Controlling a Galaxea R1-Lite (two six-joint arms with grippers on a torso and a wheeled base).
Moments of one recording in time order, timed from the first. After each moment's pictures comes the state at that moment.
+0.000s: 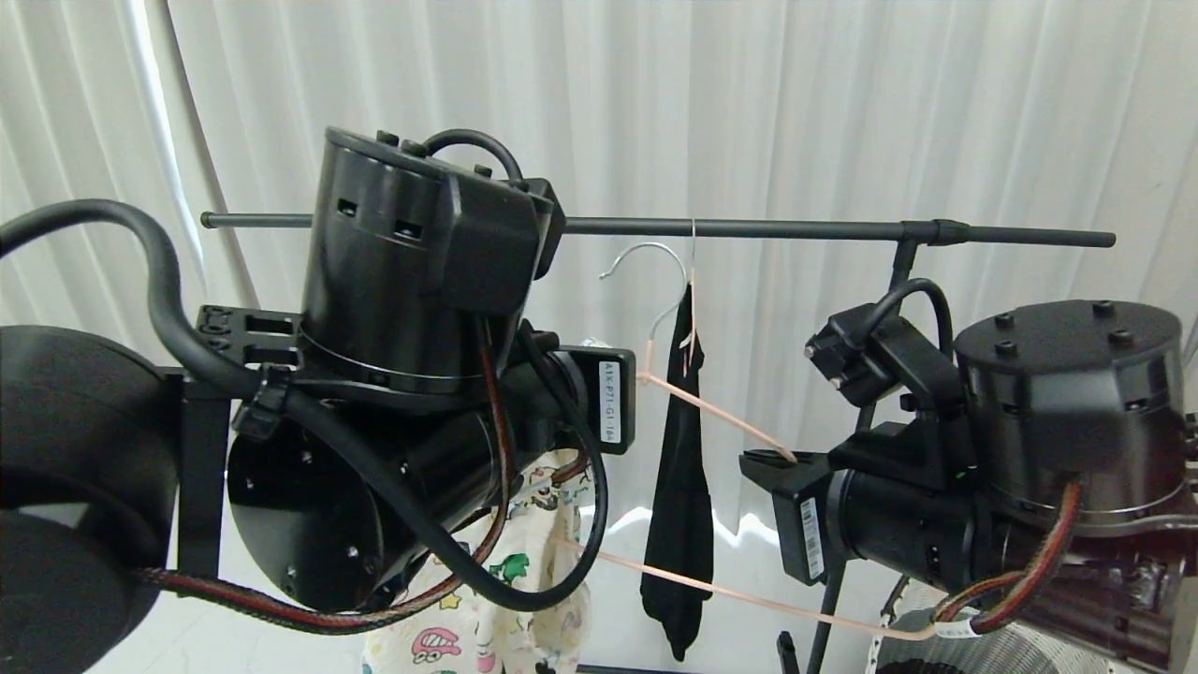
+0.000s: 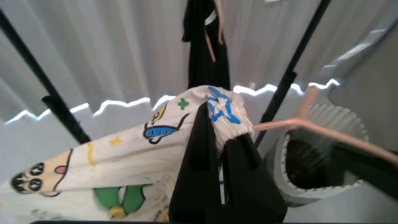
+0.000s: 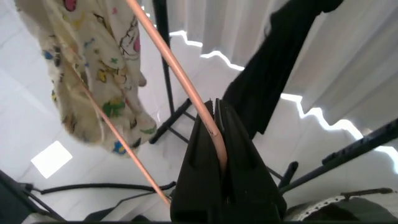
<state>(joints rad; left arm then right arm) -0.92 1.60 -1.17 -0.01 0.51 -0.29 1.03 1.54 -0.89 -0.23 -0.31 0.25</state>
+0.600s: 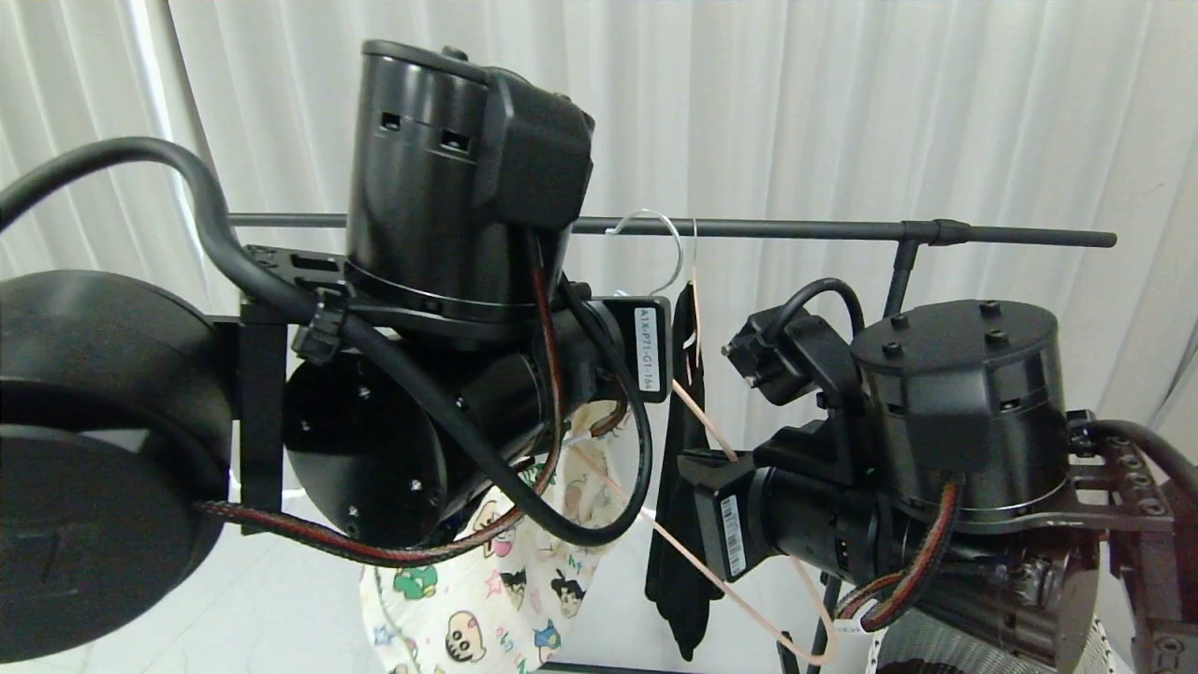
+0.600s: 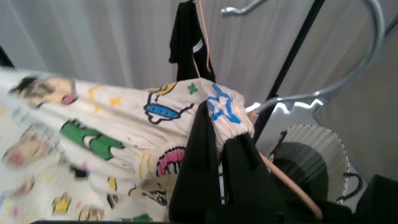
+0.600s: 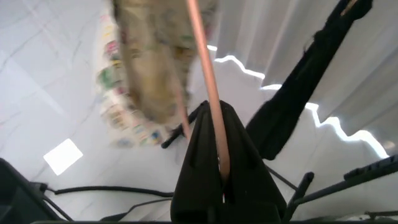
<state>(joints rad) -0.94 1.66 -1.28 -0.01 0.51 -0.29 1.08 1.64 -0.98 -0.27 -0.31 0.27</state>
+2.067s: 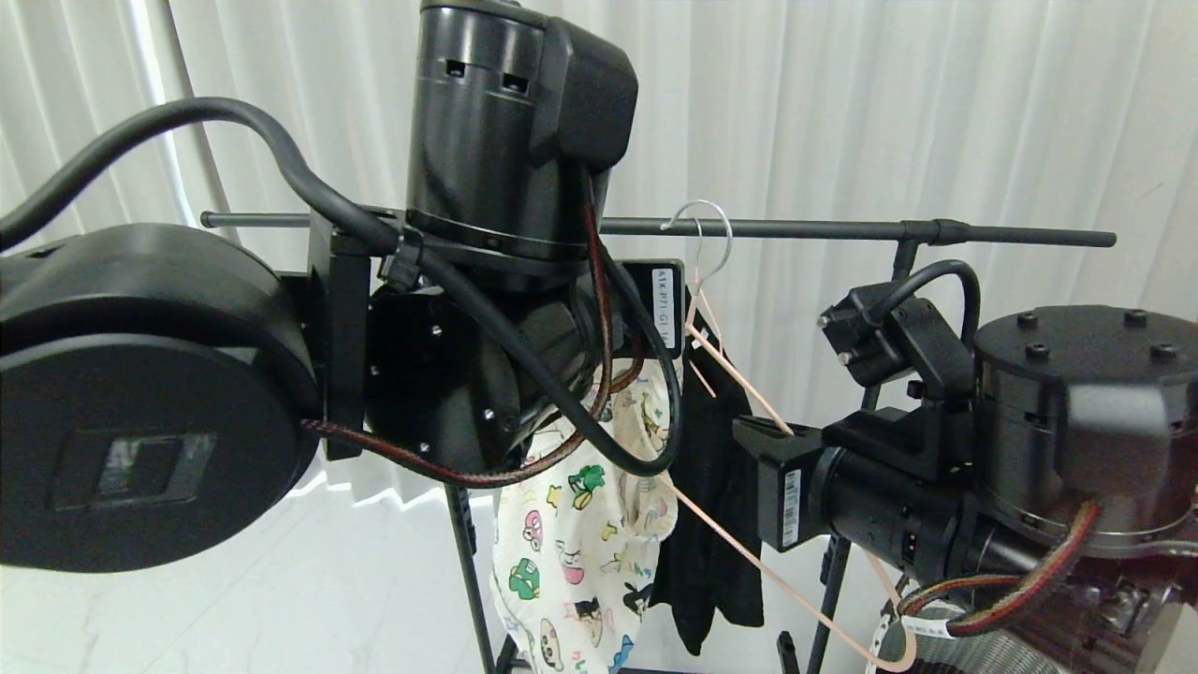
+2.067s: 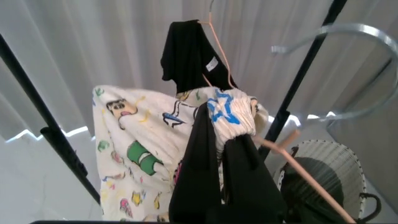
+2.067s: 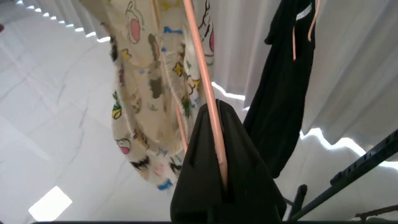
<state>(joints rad) -0.90 1.72 -1.39 -0.01 0.58 -0.24 1.06 1.56 -0.85 -0.43 -0.44 0.28</state>
